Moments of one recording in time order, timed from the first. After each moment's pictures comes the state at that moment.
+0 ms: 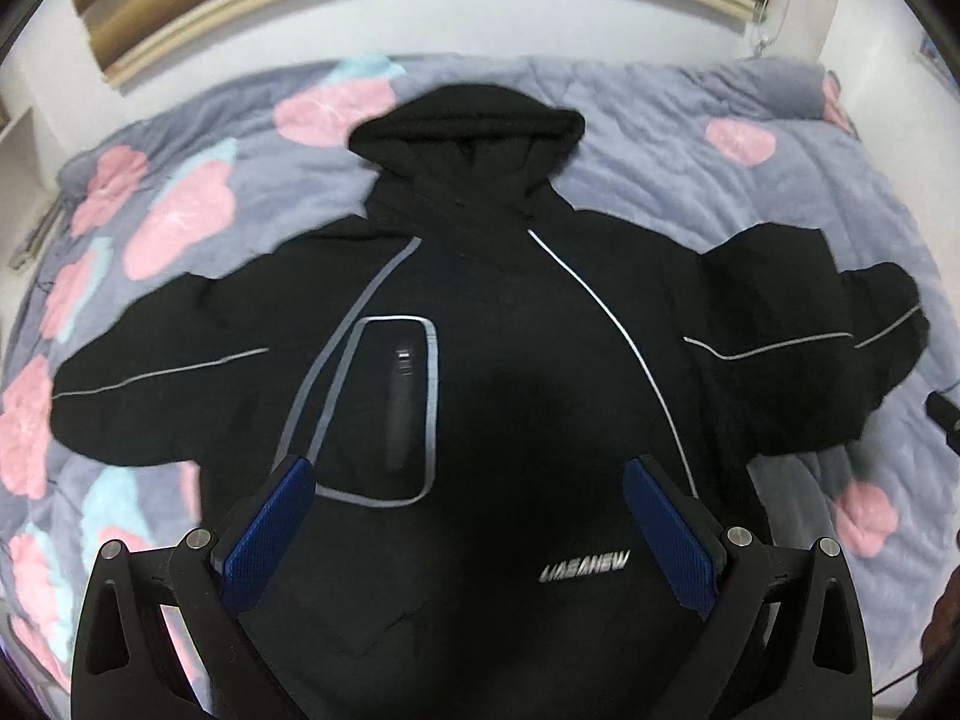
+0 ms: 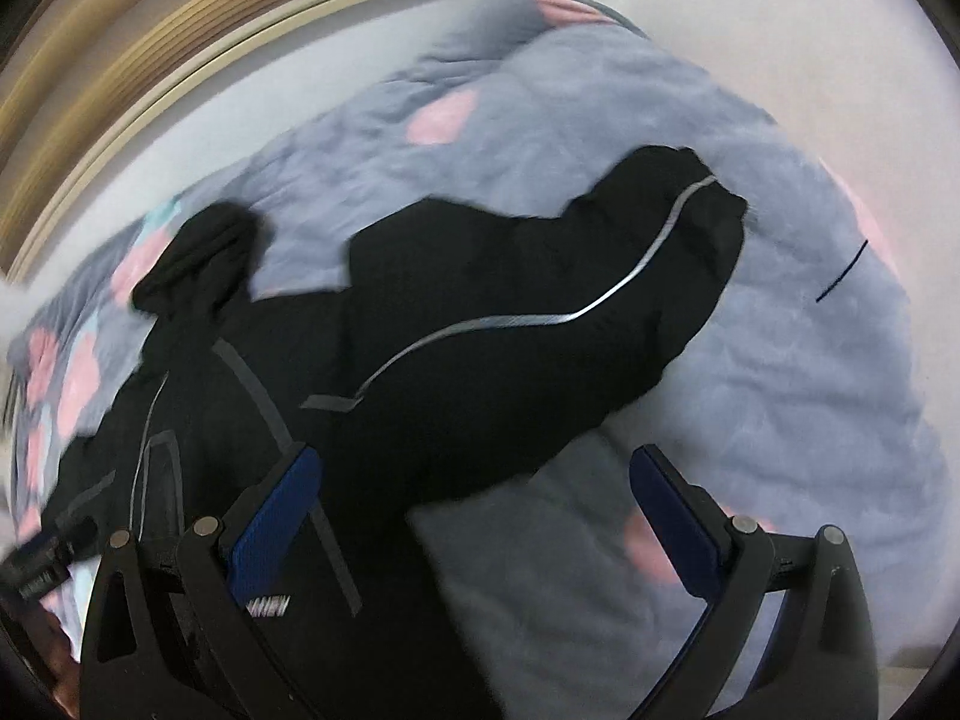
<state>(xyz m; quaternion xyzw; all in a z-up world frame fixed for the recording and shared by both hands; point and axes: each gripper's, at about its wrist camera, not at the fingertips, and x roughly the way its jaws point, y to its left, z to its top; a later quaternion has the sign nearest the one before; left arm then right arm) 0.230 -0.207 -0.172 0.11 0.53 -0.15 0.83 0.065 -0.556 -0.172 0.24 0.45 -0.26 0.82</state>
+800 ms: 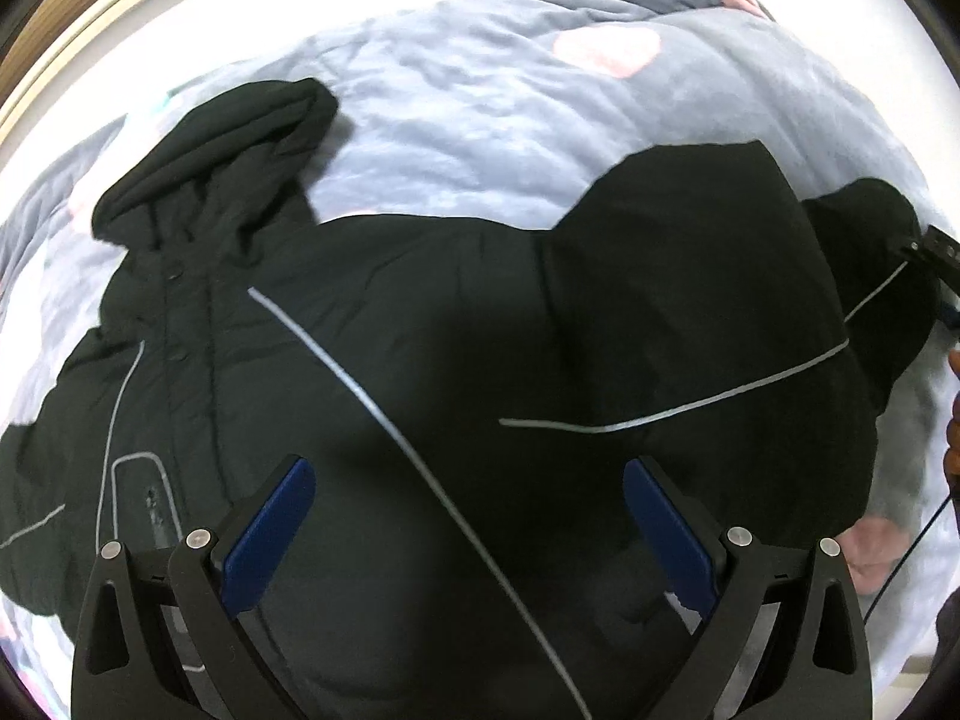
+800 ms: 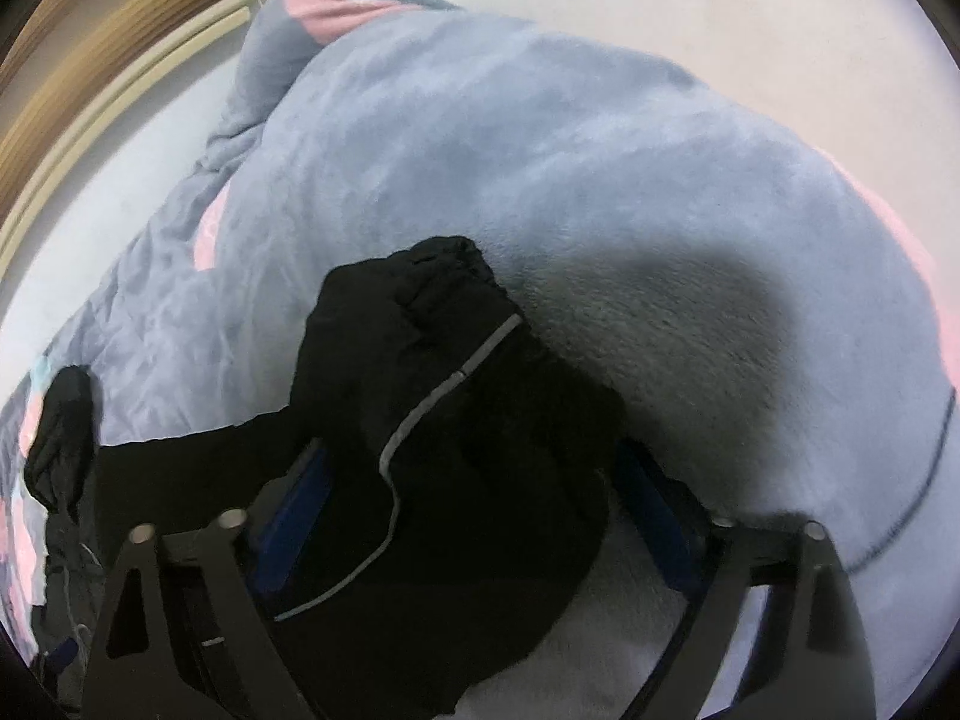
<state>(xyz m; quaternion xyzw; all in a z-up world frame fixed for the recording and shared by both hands) 0.259 -0.397 -0.259 0.18 0.53 -0.27 0.78 0.099 -0.771 -0.253 0.27 0.41 -0.36 0.79</state>
